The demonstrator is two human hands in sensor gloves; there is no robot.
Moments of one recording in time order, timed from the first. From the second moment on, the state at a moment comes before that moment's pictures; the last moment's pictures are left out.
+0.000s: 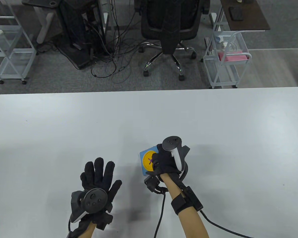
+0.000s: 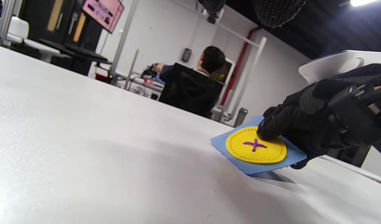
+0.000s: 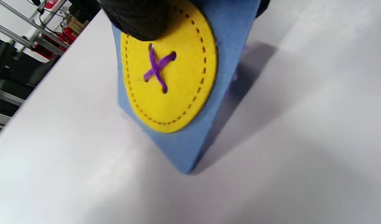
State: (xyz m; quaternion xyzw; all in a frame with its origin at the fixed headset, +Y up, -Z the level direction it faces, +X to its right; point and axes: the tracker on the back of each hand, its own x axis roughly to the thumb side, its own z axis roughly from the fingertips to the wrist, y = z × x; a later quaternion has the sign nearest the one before) left_hand -0.204 -0.726 -0.175 0.05 -0.14 0.20 0.97; right_hand 0.053 -0.760 -0.309 -0.23 0.22 0.89 0.32
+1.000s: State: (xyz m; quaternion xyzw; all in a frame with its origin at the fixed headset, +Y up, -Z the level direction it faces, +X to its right) left_hand -0.201 -0.731 -0.177 0.01 -0.13 0.14 0.98; right_hand 0.100 -0.708 -0.235 -0.13 0.10 0.98 0.09
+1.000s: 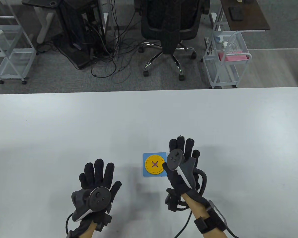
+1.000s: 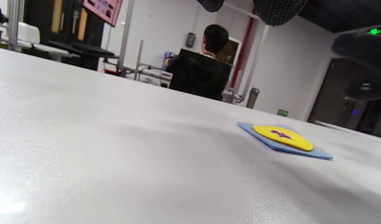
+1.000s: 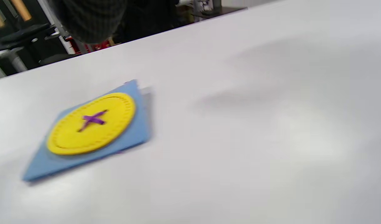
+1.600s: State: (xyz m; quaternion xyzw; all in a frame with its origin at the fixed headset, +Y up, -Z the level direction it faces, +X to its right) left_hand -0.187 -0.735 -0.174 -0.02 -0.18 0.11 0.98; right_hand 0.154 -0.742 -0.200 -0.09 0.15 0.98 0.04
